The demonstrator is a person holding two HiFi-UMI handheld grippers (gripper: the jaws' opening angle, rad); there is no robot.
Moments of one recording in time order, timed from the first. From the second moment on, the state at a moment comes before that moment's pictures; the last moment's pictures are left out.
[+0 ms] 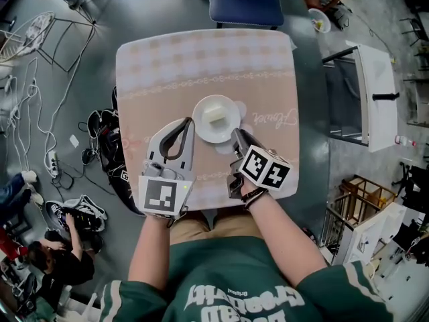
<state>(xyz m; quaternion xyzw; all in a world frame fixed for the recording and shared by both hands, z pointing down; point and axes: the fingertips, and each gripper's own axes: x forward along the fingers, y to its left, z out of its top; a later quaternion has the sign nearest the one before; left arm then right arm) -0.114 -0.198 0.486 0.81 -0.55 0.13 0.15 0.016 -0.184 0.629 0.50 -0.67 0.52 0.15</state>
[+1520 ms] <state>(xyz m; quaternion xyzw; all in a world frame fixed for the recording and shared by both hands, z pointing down) -0.054 -0.122 0.406 0.83 -0.52 0.17 0.11 0.011 -0.142 0.402 0.25 -0.94 0.07 0.23</state>
